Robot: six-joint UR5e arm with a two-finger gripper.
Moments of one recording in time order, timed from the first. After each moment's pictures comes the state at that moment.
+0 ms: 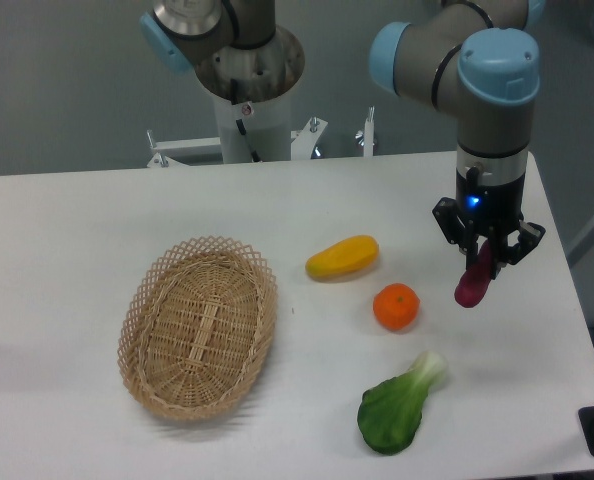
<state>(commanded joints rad) 2.70 -1.87 -1.56 -0.94 1.51 1.33</state>
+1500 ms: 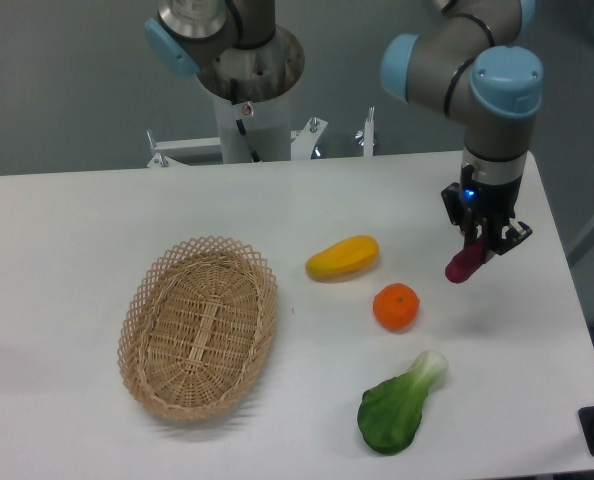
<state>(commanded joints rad) 2.85 -1.94 -1.75 -0.80 1.51 1.86</state>
